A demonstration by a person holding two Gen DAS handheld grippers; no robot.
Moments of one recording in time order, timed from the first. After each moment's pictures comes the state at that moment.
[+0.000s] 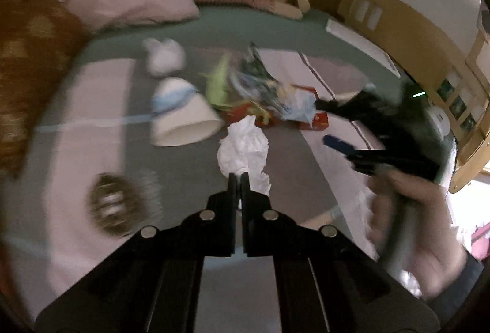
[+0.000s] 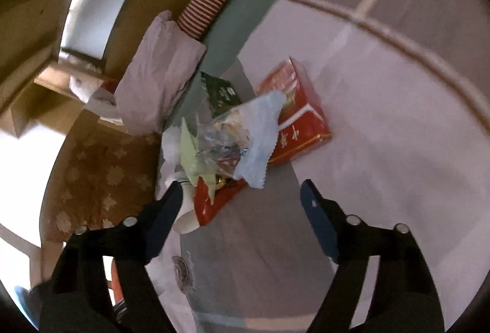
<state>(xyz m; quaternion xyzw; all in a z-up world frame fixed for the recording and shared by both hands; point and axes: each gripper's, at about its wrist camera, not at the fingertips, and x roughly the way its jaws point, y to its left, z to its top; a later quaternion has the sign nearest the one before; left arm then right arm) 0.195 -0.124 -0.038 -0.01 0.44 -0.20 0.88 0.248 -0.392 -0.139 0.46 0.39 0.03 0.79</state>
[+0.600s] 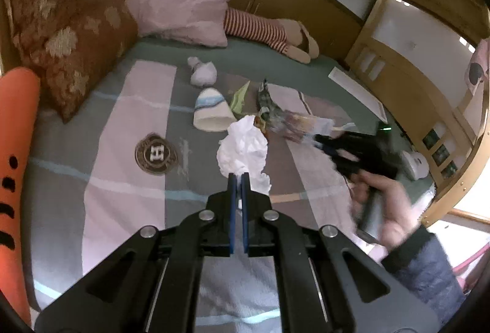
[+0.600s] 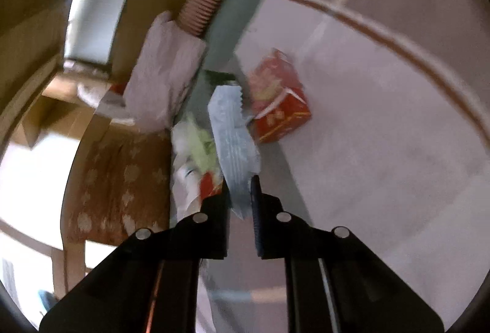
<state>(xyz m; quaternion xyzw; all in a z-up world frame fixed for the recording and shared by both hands) 0.083 -0.058 0.009 -0.11 0.38 -0.16 0.90 0.205 -0.410 -0.082 0.44 0.39 0.08 0.80</state>
